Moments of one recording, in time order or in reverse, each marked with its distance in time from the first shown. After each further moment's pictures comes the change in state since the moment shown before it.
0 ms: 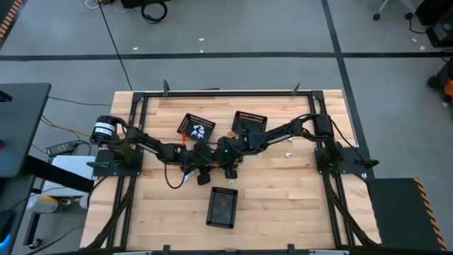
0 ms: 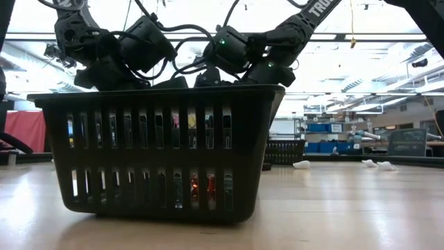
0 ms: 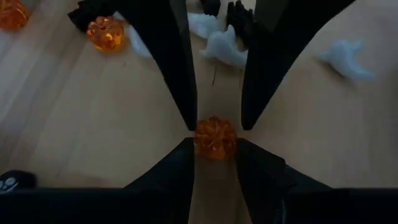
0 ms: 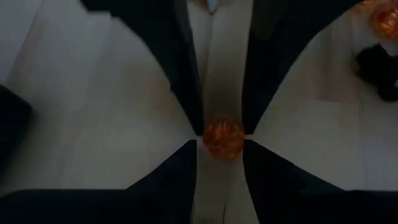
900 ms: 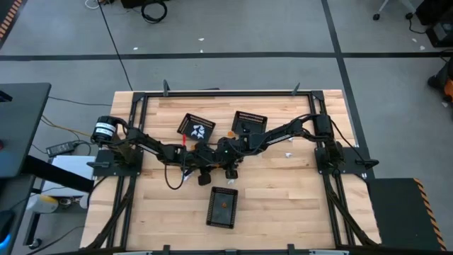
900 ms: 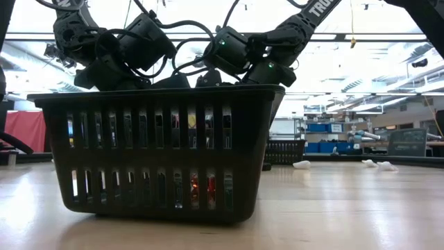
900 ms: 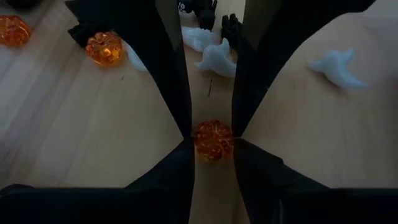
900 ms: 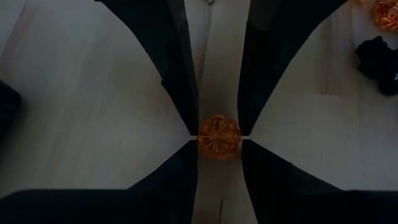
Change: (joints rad) left arm -0.011 0.001 -0.001 0.033 -0.011 0.019; right arm 0.007 0.001 0.000 -0.011 0.033 -0.020
